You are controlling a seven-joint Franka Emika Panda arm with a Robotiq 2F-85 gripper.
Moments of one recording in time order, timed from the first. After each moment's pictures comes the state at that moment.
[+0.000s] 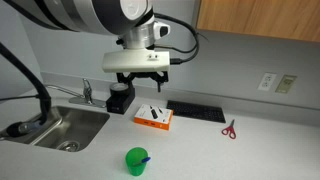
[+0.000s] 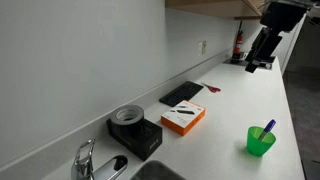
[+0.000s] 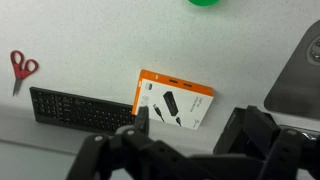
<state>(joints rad) -0.06 -0.47 -0.21 -2.42 -0.12 2.26 -0.34</state>
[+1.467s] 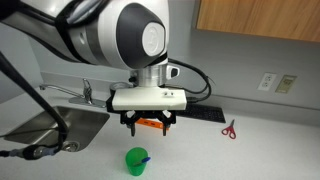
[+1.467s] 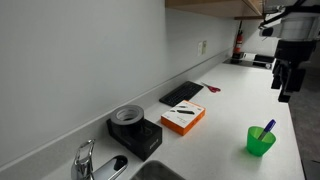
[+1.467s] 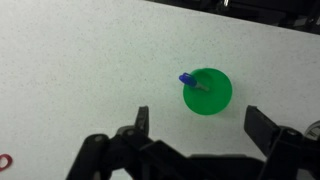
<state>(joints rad) -0.14 -0.42 -0.25 -2.50 -0.21 2.05 -0.43</state>
